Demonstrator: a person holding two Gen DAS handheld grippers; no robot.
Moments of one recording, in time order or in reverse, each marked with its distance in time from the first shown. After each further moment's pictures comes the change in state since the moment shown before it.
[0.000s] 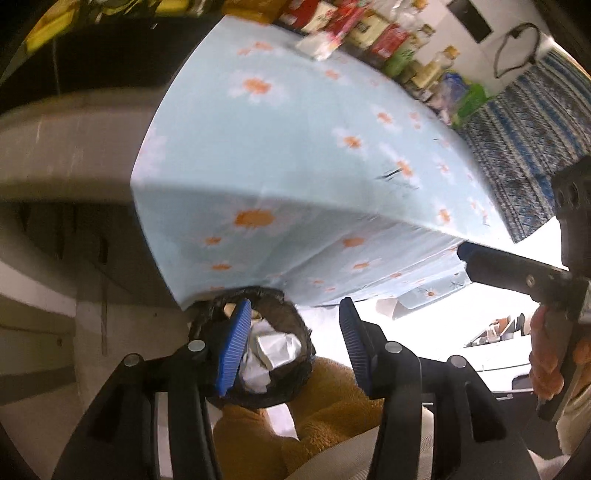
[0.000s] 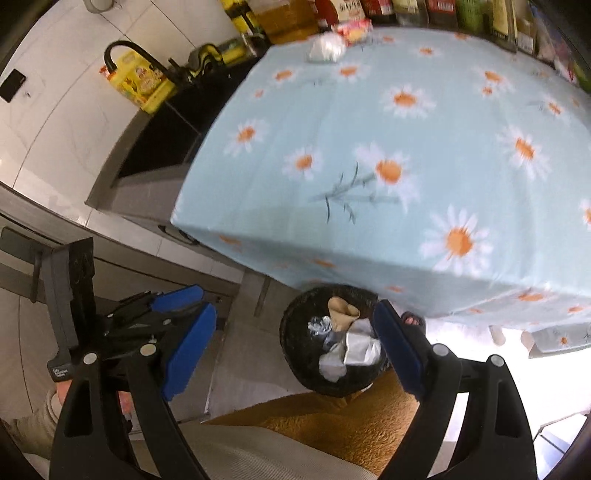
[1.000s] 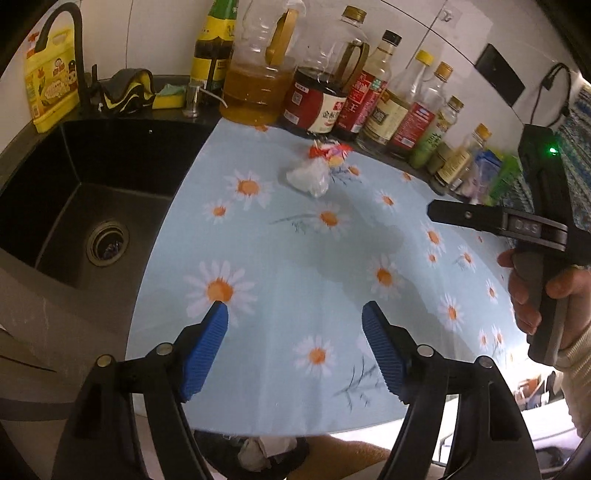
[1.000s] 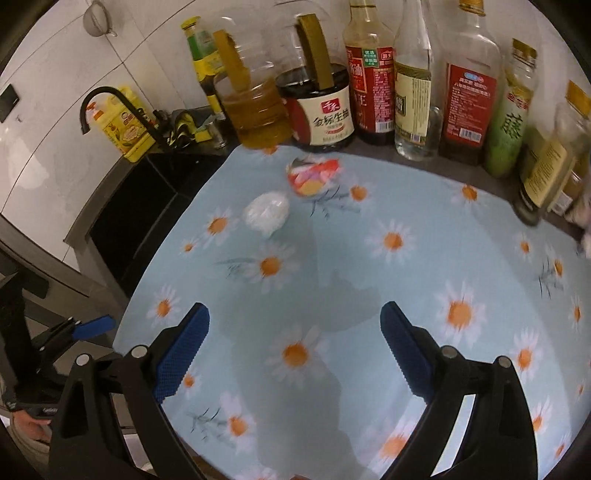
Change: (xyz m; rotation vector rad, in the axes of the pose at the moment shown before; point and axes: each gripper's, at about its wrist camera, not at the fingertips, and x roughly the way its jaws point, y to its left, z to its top) left arm -0.005 -0.053 0.152 -0.077 -0.204 0.191; right arm -0.012 -0.090 0.223 -0.221 -0.092 -0.039
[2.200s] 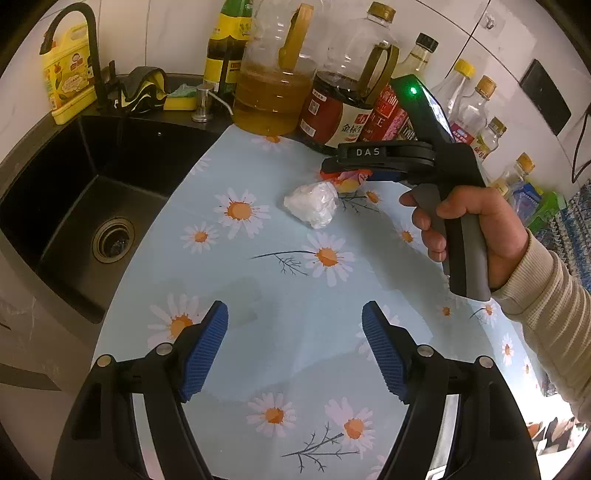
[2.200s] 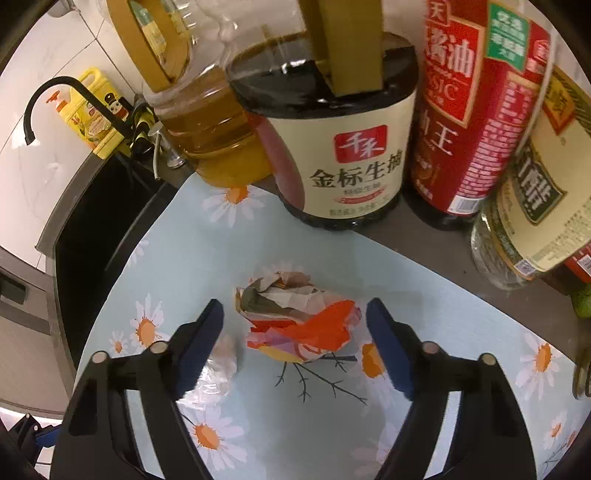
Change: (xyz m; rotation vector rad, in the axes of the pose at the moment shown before) left arm 0.036 -0.038 0.037 -0.118 -0.012 0.123; right arm 0.142 -0.026 0.131 -0.124 0.106 0.031
